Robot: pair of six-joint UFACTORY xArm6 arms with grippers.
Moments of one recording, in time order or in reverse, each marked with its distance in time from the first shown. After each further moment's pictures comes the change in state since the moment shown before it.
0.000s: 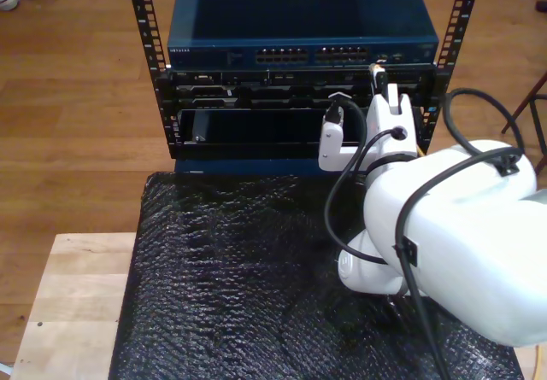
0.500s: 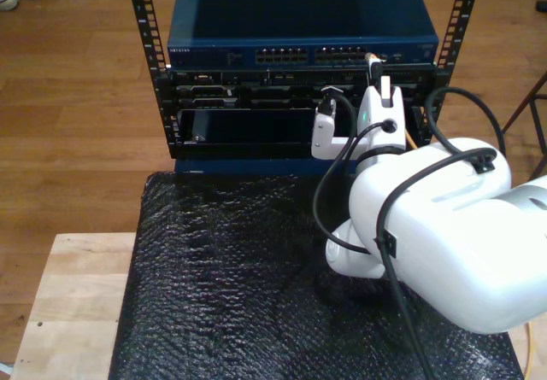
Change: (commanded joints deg) left arm 0.0 0.0 0.0 0.0 0.0 0.0; right arm 0.0 5.5 -8.4 2.2 -0.9 -0.8
